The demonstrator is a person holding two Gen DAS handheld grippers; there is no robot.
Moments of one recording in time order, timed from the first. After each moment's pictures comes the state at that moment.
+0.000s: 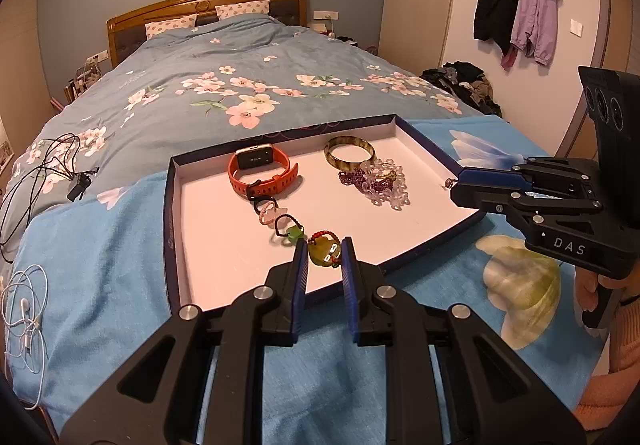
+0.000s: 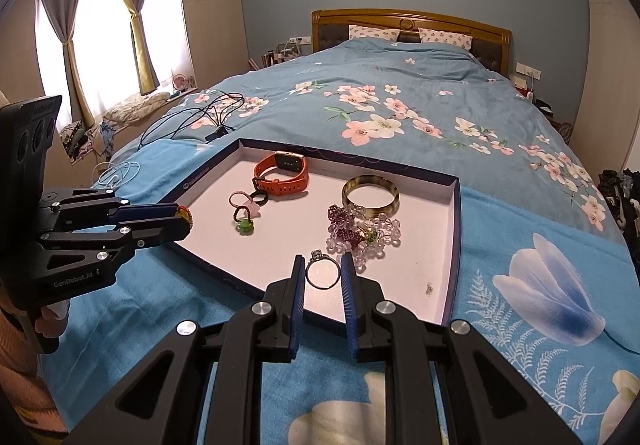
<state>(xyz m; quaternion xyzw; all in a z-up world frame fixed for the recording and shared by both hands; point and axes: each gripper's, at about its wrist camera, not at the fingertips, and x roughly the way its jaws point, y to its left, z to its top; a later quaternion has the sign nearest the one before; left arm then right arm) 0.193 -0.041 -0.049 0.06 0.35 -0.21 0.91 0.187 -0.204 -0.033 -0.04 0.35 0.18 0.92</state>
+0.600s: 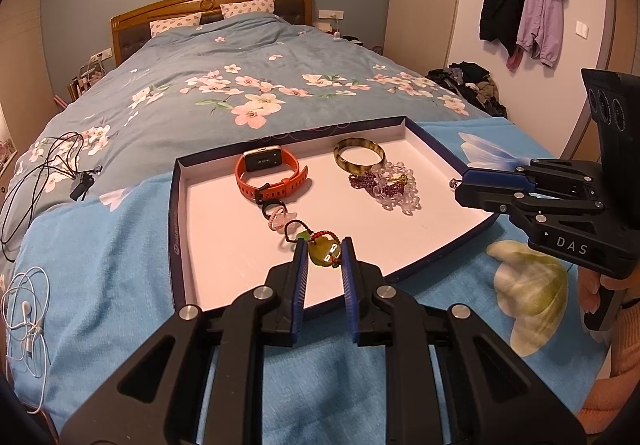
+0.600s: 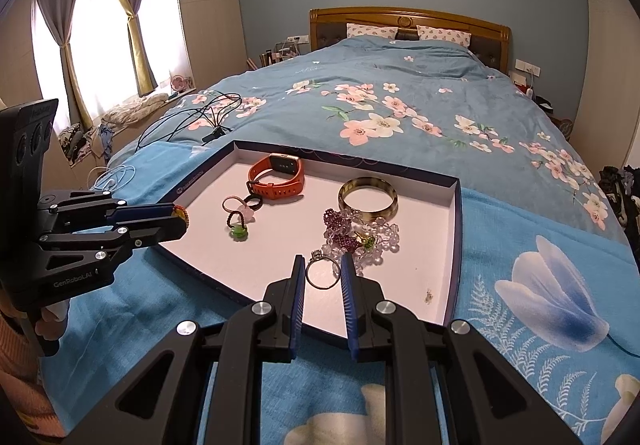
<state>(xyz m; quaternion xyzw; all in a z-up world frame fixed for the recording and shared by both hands) 0.201 -0.036 -0.049 0.05 0.35 -0.20 0.91 0.197 -0.205 -0.034 -0.03 0.35 0.18 0.92</state>
